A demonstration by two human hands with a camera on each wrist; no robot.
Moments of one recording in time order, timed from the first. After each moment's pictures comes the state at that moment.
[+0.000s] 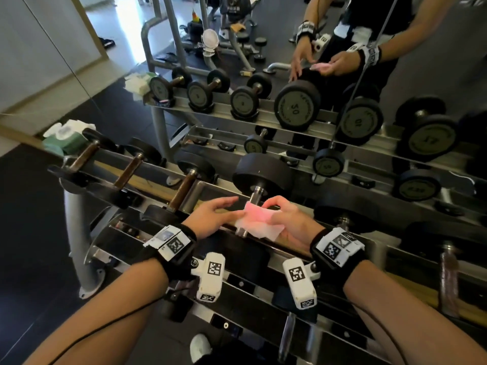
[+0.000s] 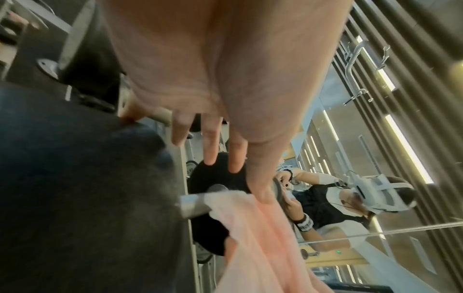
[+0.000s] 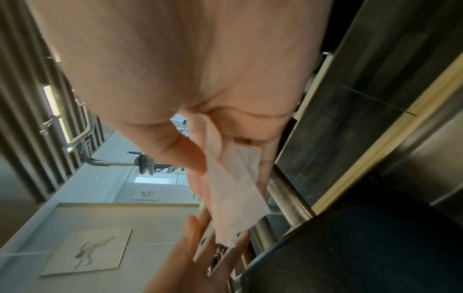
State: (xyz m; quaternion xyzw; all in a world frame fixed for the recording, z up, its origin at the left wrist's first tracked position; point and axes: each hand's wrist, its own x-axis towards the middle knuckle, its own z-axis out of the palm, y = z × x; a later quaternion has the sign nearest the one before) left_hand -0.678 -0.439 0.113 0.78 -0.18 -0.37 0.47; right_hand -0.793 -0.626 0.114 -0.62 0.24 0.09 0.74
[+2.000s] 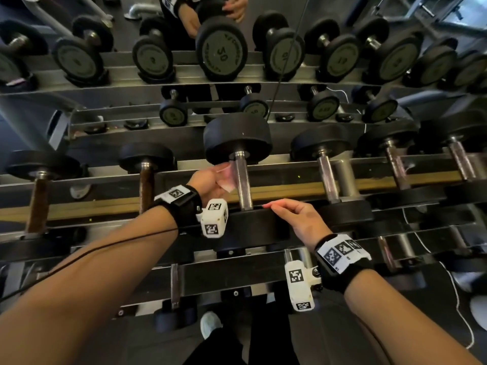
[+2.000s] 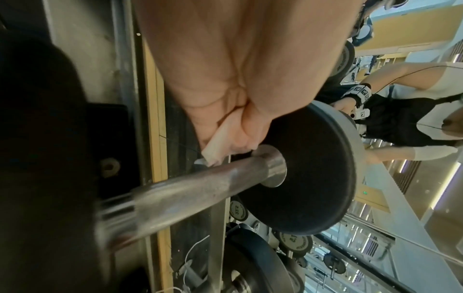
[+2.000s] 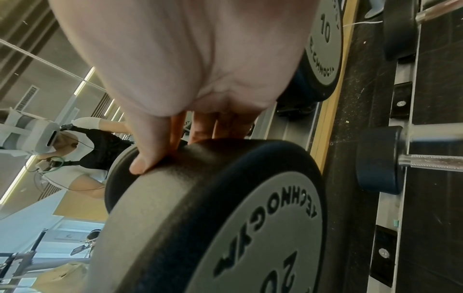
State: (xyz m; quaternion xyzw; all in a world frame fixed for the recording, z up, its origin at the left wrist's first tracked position) left_hand -0.586 -0.481 0.049 0.52 -0.07 -0.64 0.56; right_hand -0.829 -0.514 0.065 -0.63 0.42 -0.16 0.63
